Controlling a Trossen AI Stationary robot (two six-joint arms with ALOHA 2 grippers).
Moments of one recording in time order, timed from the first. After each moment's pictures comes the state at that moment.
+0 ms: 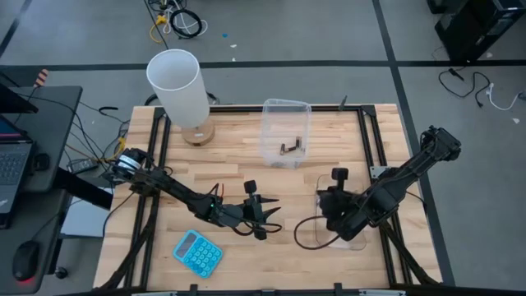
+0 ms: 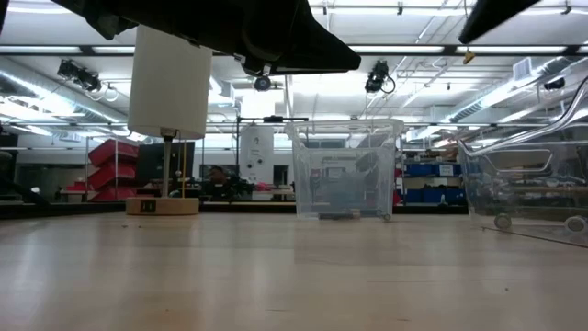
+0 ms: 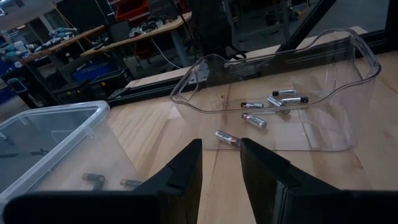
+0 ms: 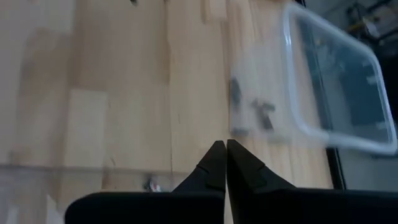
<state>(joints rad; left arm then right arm) -0.41 1.82 0.95 0.66 -0.69 0.14 0.65 1.41 1.23 -1.16 0.71 0.50</state>
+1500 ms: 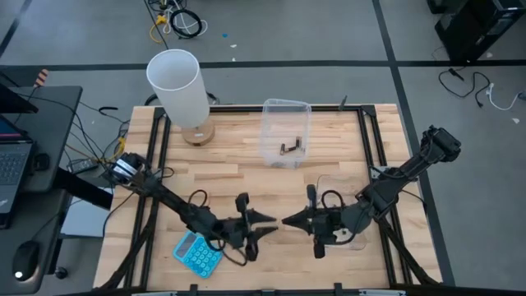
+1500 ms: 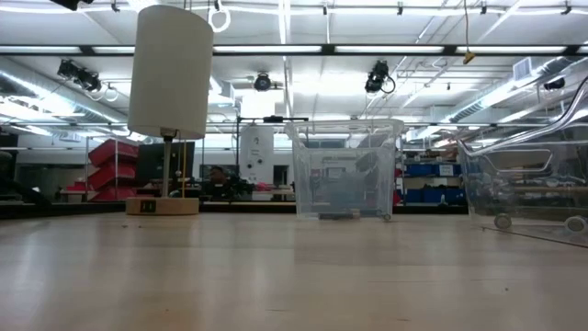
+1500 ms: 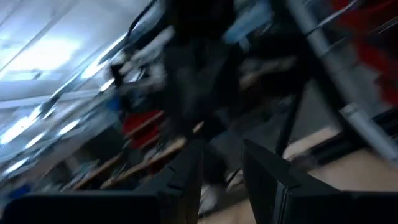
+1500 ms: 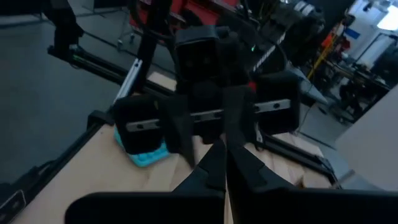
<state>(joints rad) -0.55 1.82 0.95 1.21 -0.61 0.73 0.62 1.41 1.09 0.05 0.57 -0.25</state>
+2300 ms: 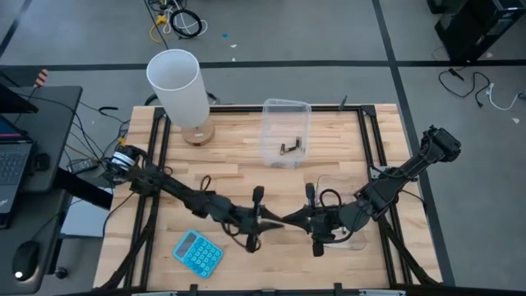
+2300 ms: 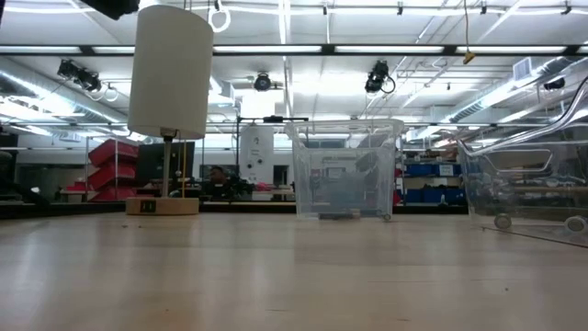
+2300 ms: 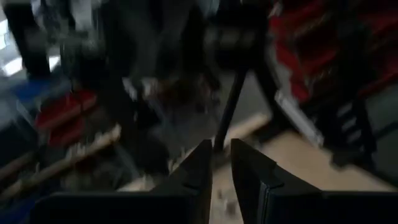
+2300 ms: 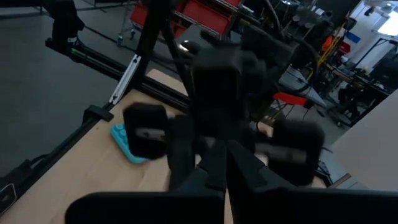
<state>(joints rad) -0.41 1.76 0.95 0.92 -0.23 0.50 0.60 1.41 1.09 0.05 0.55 -0.28</state>
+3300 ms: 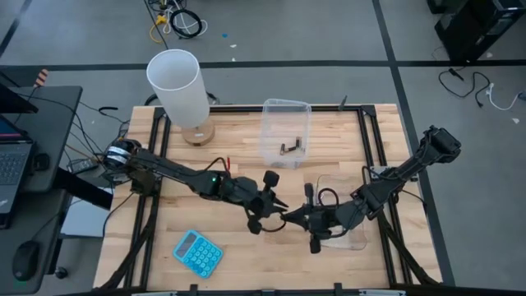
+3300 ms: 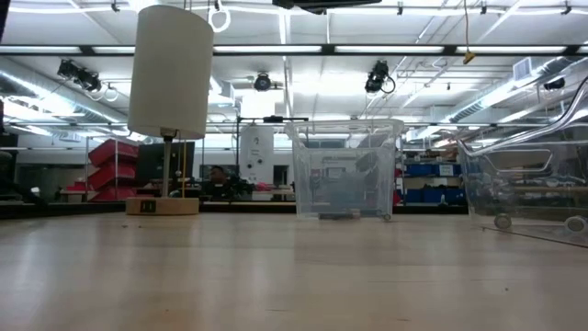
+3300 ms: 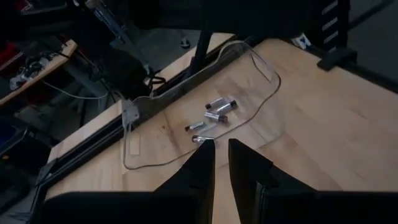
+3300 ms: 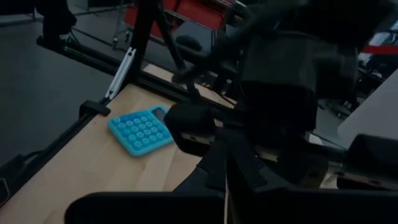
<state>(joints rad) -0.26 1.69 1.22 0.10 -0.10 0.47 0.58 1.40 0.96 0.19 0.55 -0.24</state>
